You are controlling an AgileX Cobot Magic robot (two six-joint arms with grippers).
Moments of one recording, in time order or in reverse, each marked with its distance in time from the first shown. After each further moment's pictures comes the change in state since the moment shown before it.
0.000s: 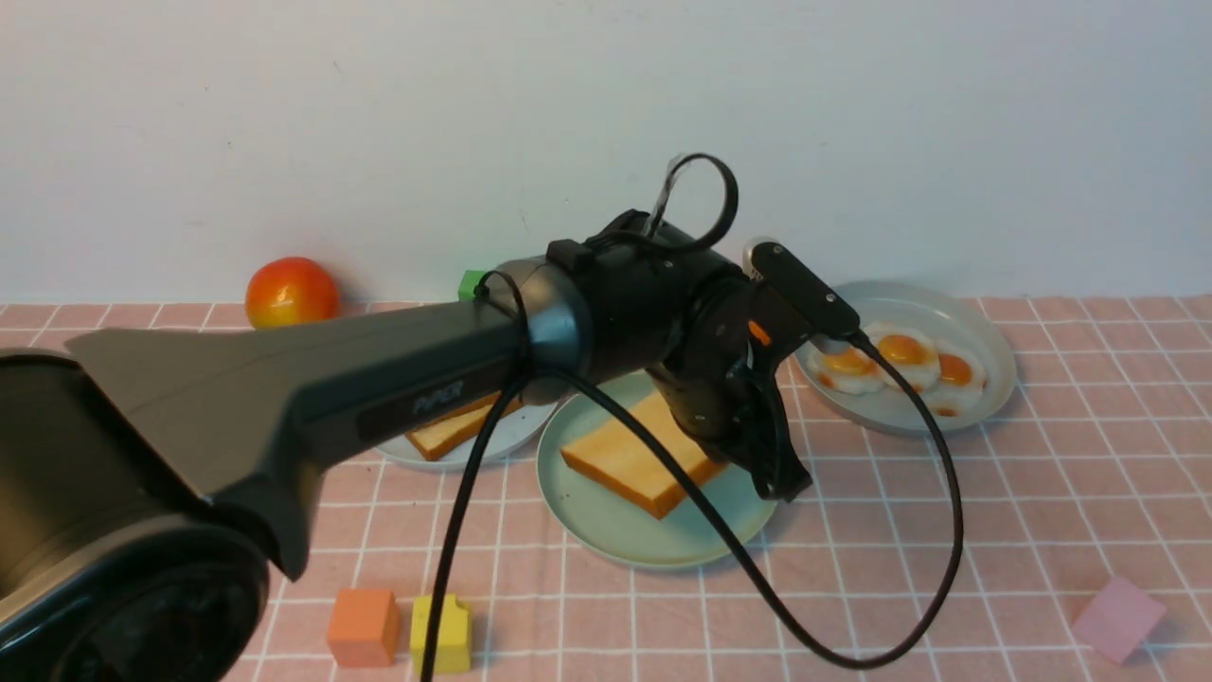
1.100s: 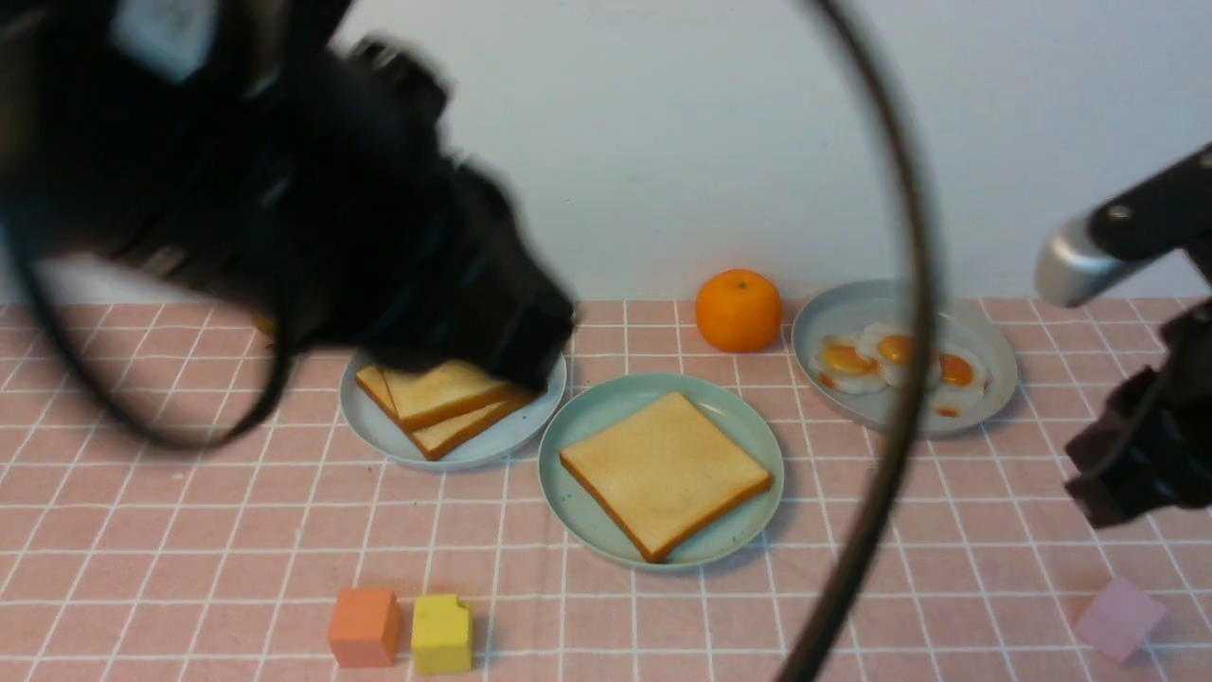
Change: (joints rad) right arm -0.021 0.687 -0.063 -0.304 -0.265 0.023; left arm 0.000 -1.071 0.472 -0.228 0.336 -0.200
